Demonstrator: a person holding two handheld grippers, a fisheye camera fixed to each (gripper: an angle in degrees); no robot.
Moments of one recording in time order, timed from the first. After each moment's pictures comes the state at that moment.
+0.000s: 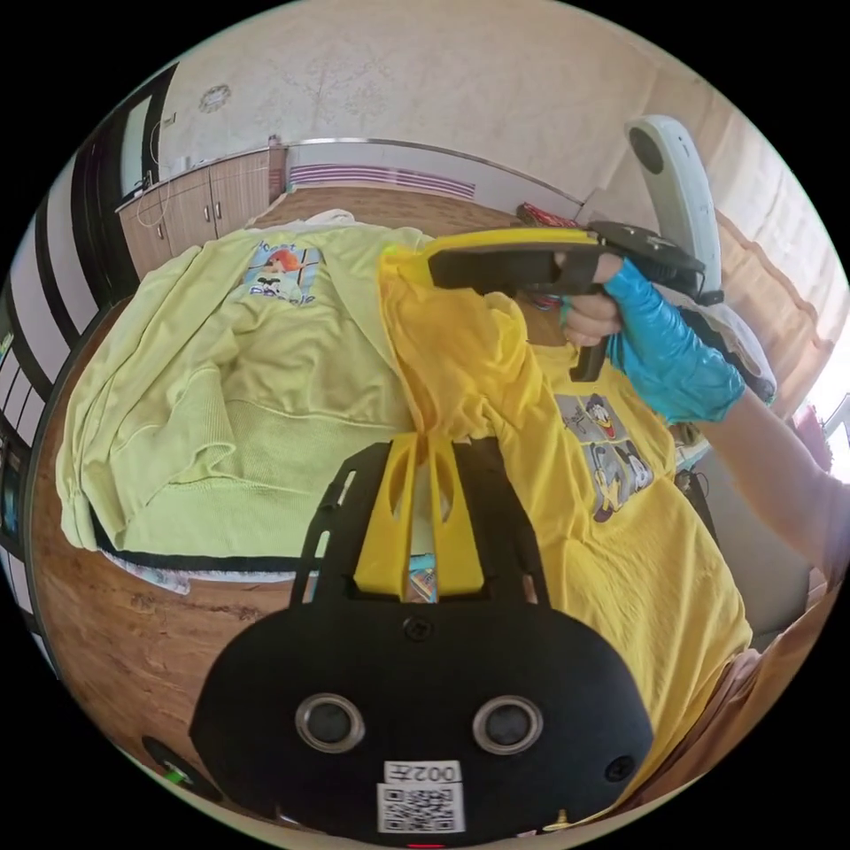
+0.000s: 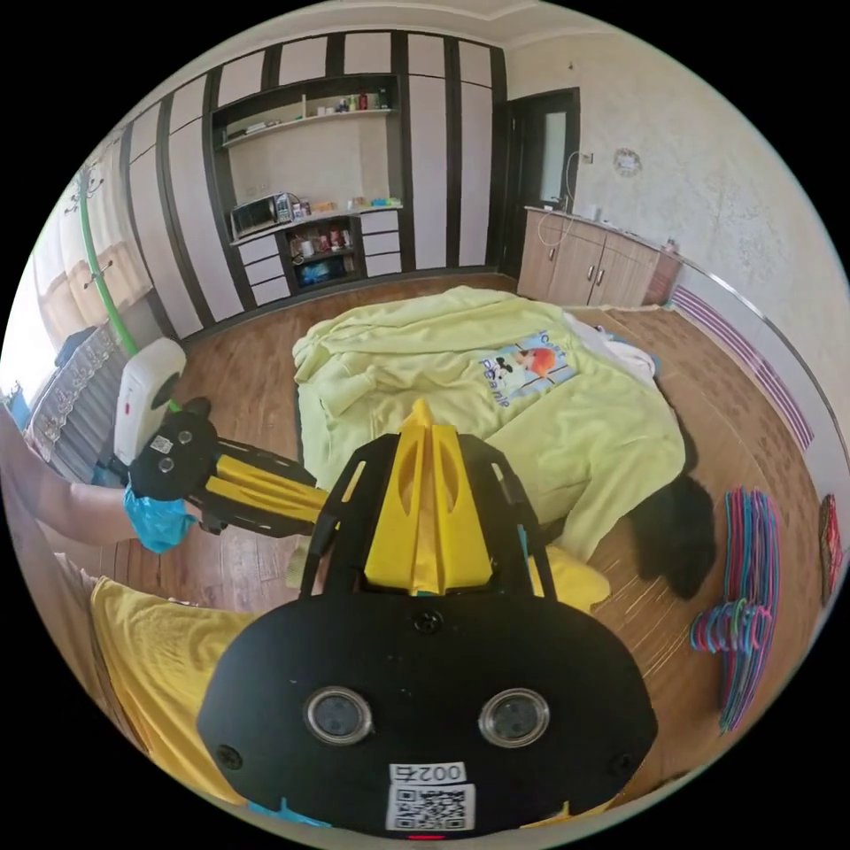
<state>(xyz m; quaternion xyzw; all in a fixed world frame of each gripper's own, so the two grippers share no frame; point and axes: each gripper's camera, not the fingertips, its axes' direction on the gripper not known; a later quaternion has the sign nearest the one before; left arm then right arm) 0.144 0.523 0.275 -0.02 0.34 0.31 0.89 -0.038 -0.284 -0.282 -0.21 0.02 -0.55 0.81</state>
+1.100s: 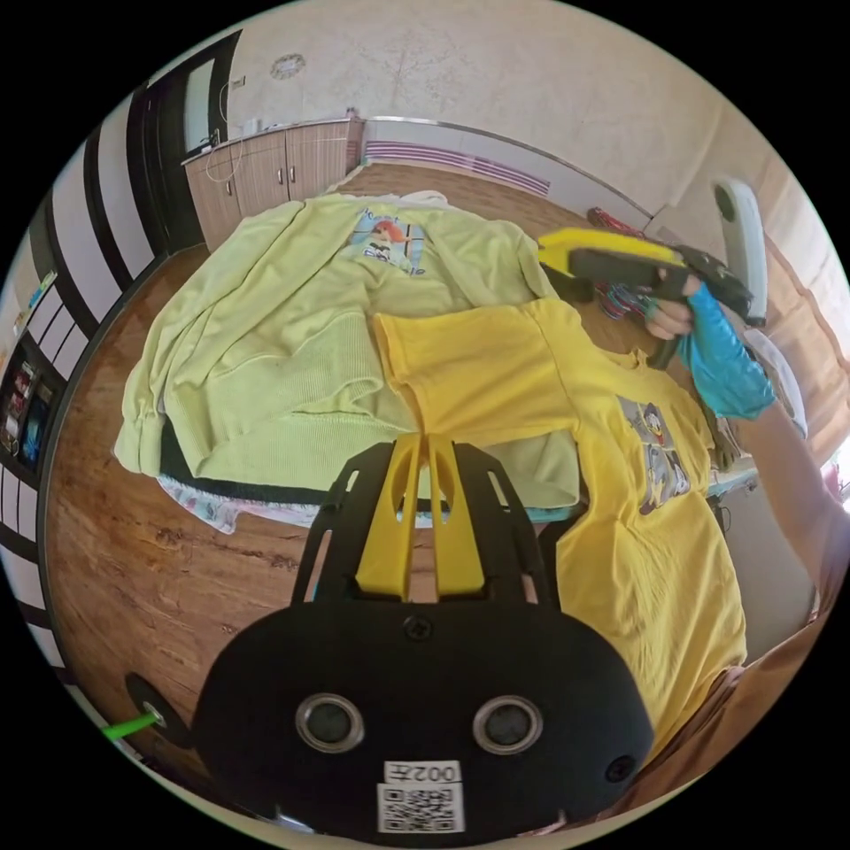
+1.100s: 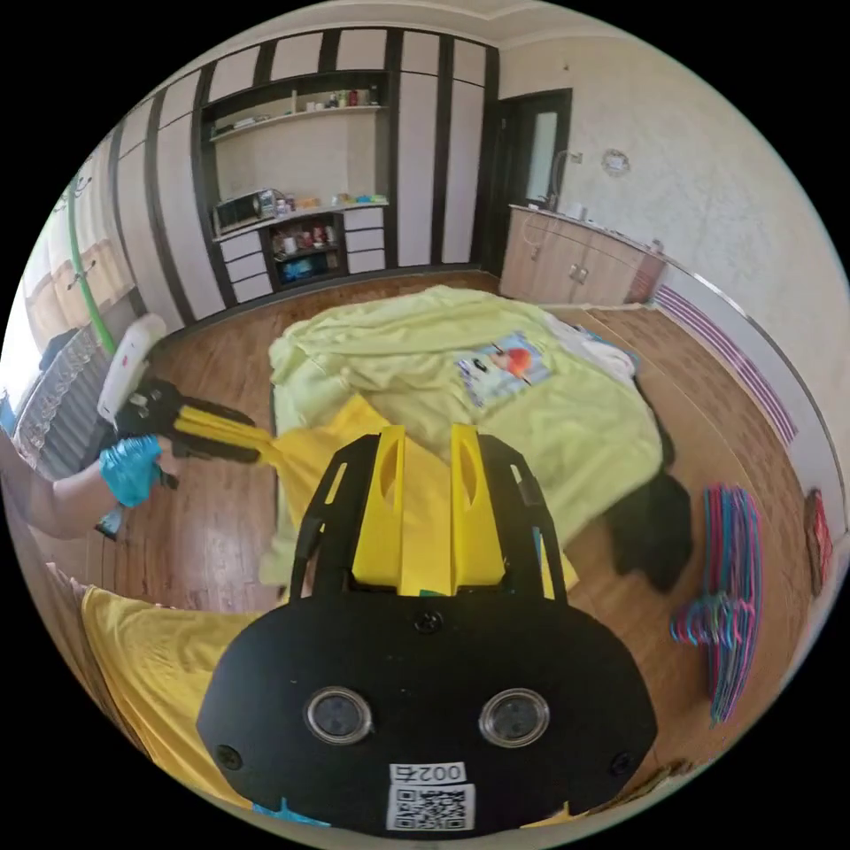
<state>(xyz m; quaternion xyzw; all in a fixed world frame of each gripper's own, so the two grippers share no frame) 0.060 0.477 0.271 -0.05 0.27 0.25 0.93 0.000 -0.269 -0.271 -0.19 0.08 -0.54 0.81</state>
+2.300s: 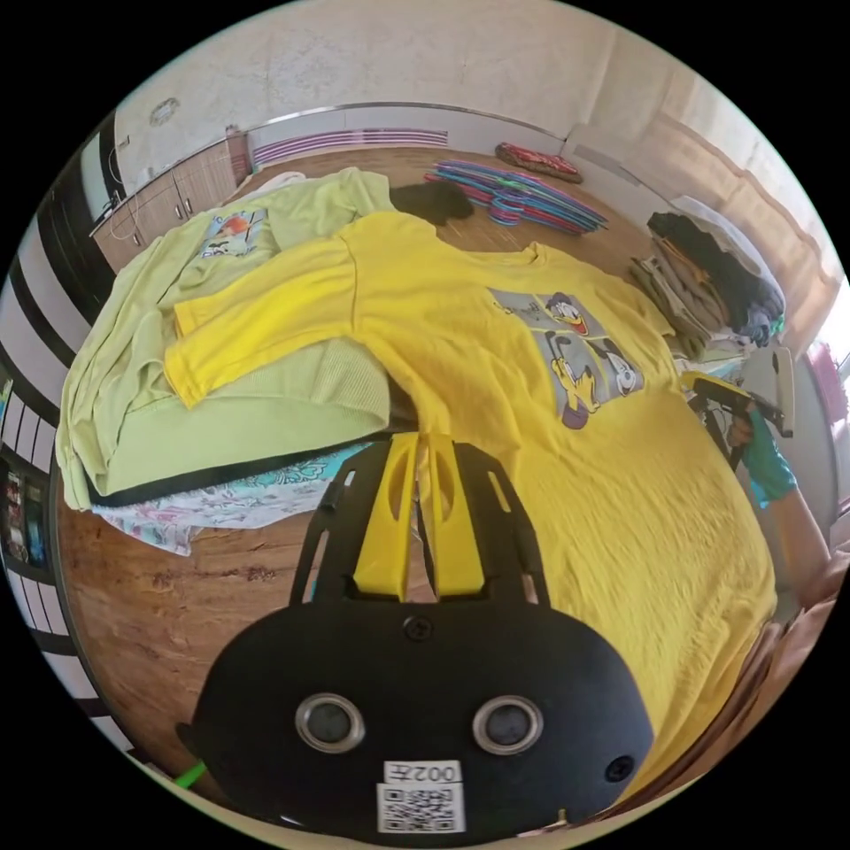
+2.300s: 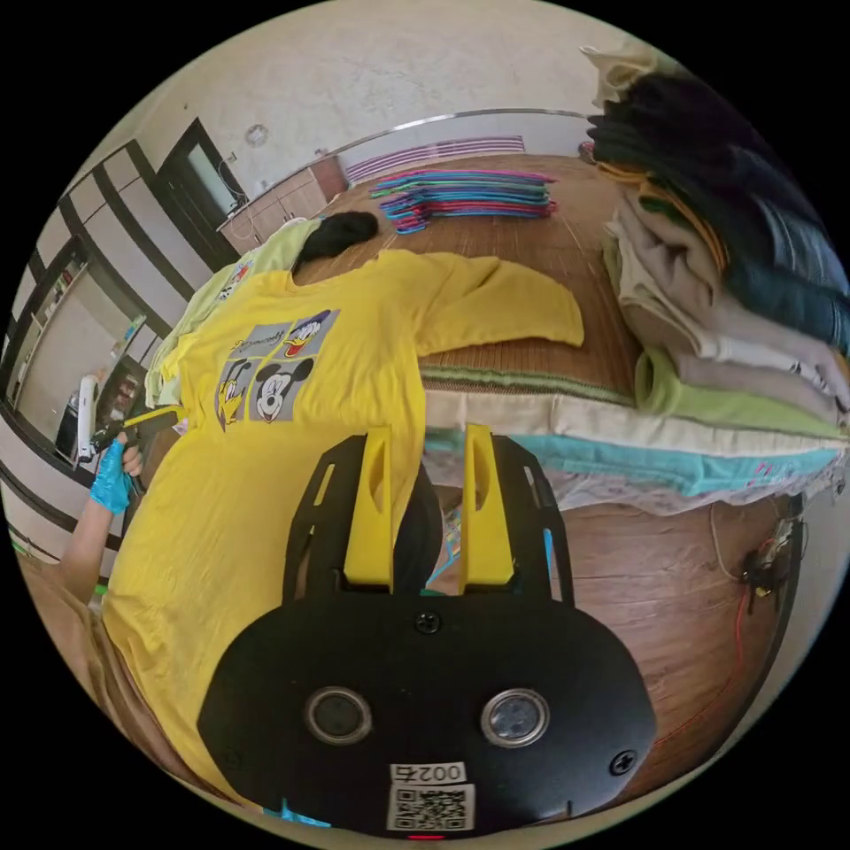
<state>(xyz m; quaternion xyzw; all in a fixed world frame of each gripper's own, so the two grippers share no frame) 0.195 0.568 0.187 -0.07 0.28 0.38 0.88 0.425 -0.071 -0.597 -0.10 0.27 -0.15 0.95</state>
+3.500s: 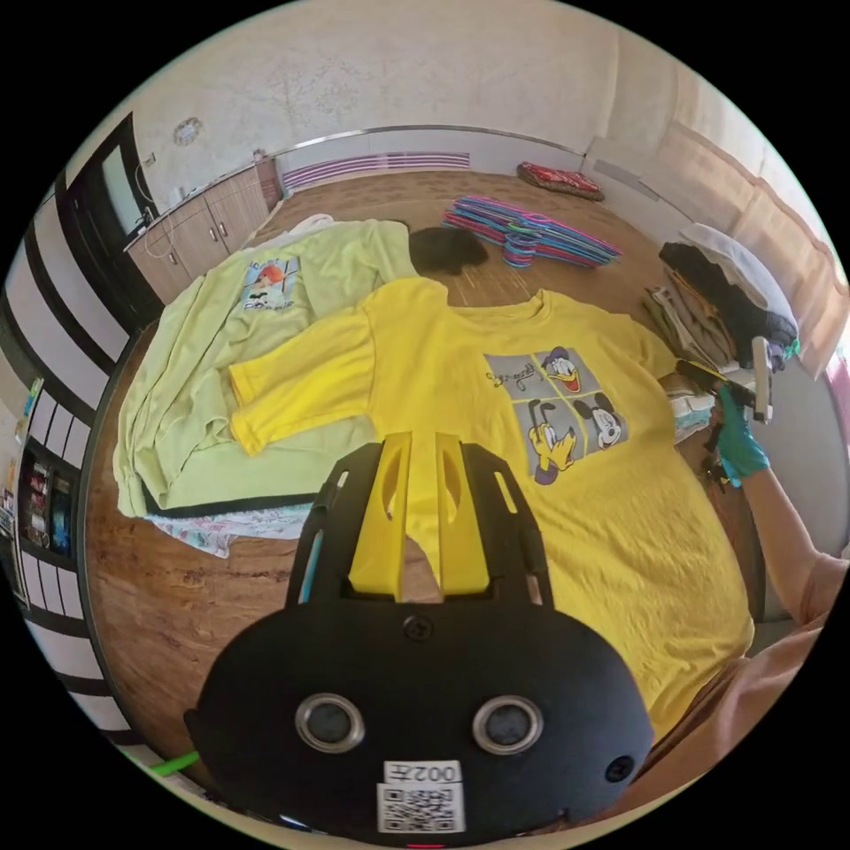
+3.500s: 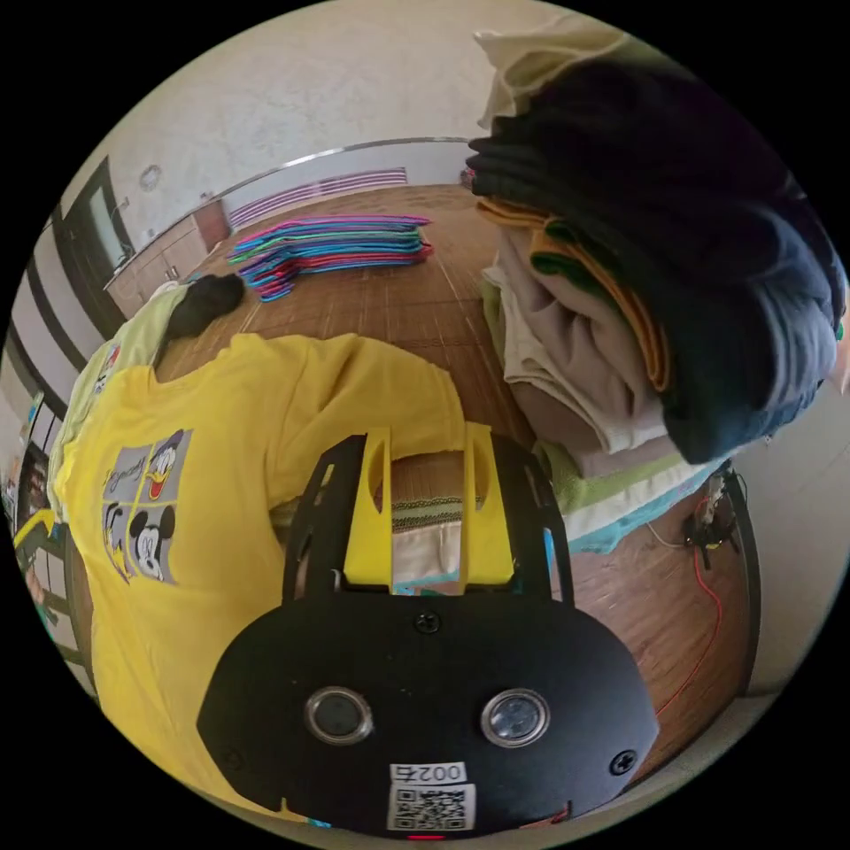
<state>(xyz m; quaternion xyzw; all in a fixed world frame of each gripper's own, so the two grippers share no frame) 0.223 0.492 0.069 -0.03 0.25 0.38 0.89 0.487 -0.083 -0.519 0.01 0.43 -0.09 0.90</state>
